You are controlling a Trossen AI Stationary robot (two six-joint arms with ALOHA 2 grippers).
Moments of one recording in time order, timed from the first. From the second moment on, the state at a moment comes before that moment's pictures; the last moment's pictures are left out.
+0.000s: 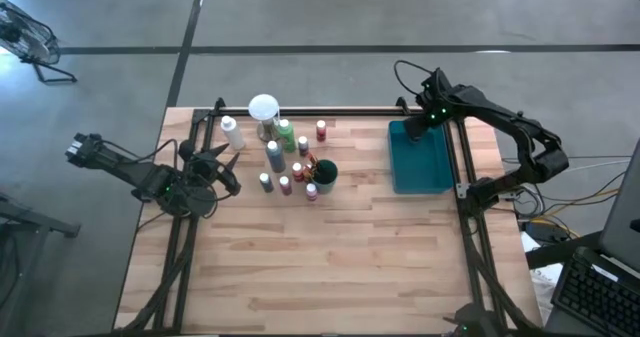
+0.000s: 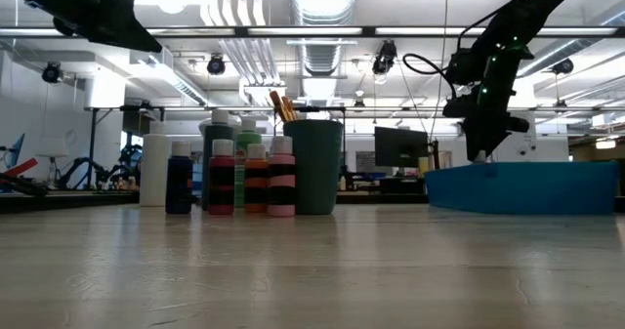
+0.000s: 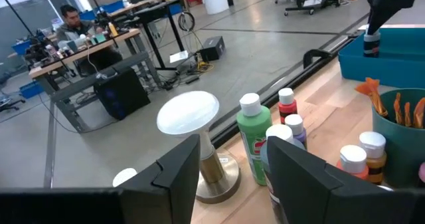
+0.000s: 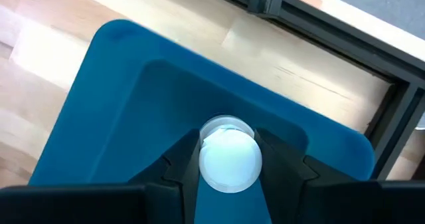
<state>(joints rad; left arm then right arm) -0.41 0.66 0.63 -0.75 -1.30 -0.56 -1.05 1.41 0.96 -0.76 -0.05 0.09</state>
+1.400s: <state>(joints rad) -0.41 0.66 0.63 -0.75 -1.30 -0.56 -1.02 1.42 0.96 -0.75 -0.08 0.04</state>
